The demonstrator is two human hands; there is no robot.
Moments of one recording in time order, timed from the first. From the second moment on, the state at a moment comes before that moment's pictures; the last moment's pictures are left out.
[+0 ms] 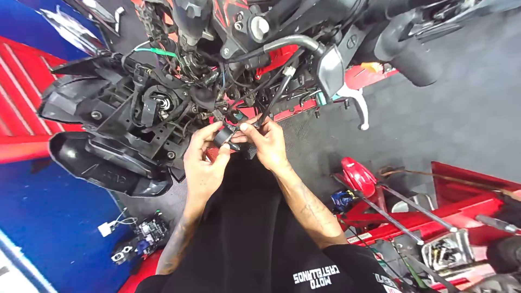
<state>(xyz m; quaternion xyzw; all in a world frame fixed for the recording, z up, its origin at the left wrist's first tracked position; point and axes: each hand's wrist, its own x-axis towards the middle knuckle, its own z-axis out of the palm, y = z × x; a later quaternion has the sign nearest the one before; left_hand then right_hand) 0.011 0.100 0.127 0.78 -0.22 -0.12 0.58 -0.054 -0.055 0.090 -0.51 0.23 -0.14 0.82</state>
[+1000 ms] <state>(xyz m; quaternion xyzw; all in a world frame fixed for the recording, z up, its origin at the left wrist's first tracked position) 0.015 0.064 0.066 0.57 -0.02 -0.30 0.77 -0.059 -0.074 0.091 -0.51 0.26 -0.07 0.82</state>
